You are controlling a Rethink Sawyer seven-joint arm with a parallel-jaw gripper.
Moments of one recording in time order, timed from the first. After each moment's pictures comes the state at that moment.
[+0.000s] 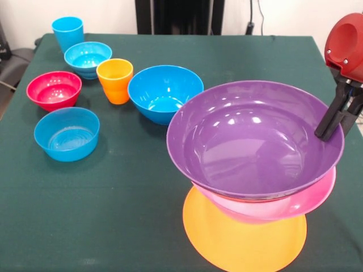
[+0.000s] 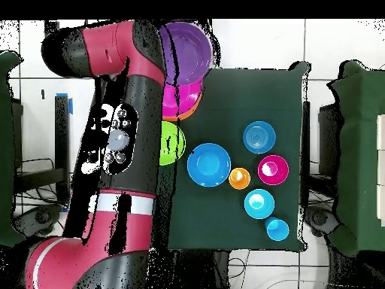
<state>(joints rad) 0.18 -0.14 -0.56 0.51 0.21 0.97 1.63</state>
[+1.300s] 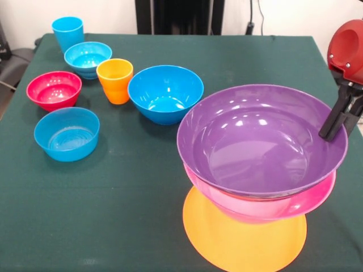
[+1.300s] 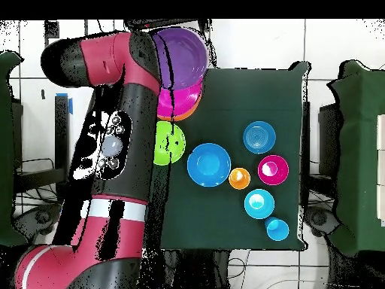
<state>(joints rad) 0.21 -0.17 -0.55 0.60 0.20 0.89 1.63</state>
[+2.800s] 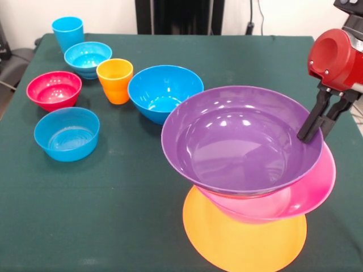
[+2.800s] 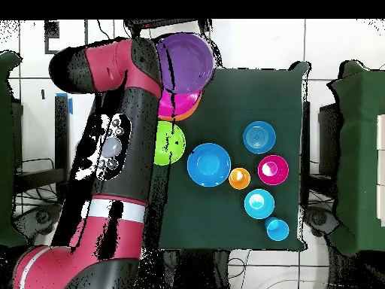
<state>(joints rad) 0.22 -0.17 -0.55 0.64 0.14 0.87 1.63</state>
